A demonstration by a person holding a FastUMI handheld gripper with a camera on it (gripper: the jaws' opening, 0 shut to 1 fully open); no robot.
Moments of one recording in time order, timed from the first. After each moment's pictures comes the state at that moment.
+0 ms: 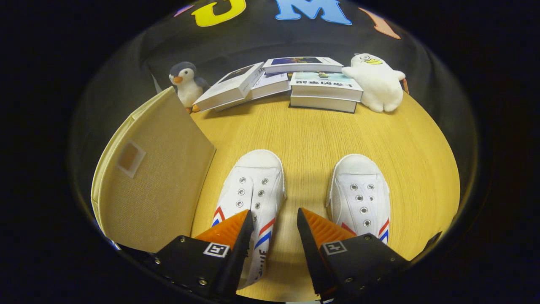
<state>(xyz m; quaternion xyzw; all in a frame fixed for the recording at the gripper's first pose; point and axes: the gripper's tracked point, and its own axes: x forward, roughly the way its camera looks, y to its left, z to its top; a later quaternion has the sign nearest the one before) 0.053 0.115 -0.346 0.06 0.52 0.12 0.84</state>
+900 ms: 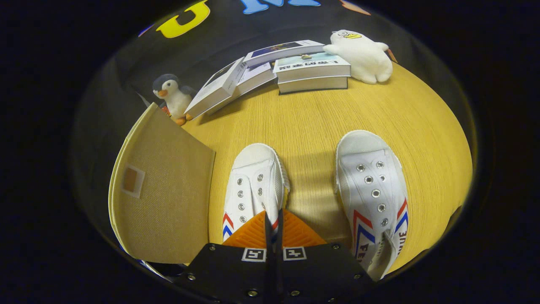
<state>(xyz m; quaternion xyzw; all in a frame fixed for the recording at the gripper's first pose) 0.045 0.120 -0.339 0.17 0.55 0.10 0.81</state>
